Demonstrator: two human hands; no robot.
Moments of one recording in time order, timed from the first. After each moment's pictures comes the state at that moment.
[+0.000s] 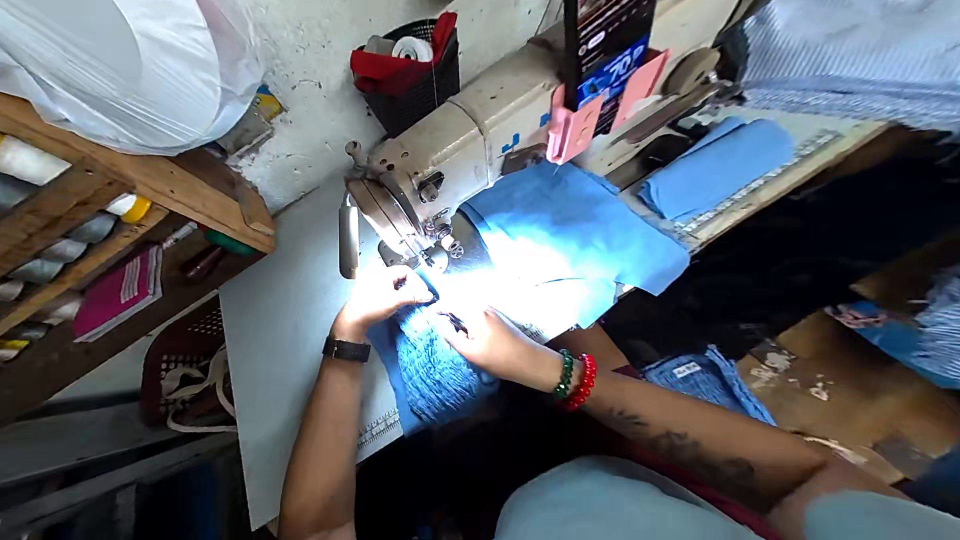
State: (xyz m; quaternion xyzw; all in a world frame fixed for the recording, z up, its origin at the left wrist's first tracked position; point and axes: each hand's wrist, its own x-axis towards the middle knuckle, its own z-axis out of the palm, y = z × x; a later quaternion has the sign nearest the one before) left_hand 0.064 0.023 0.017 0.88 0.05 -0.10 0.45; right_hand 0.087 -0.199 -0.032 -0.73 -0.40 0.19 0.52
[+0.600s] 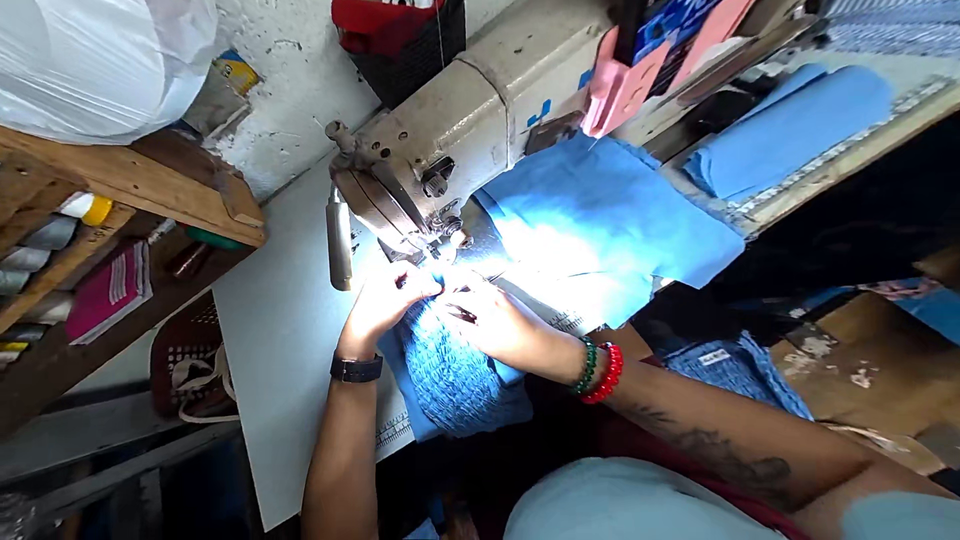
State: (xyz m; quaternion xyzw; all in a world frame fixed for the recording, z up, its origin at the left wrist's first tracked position) left_hand 0.059 0.015 0.011 0.90 0.13 -0.05 0.42; right_hand 0.105 -0.189 -0.038 -0.76 -0.41 0.15 0.48
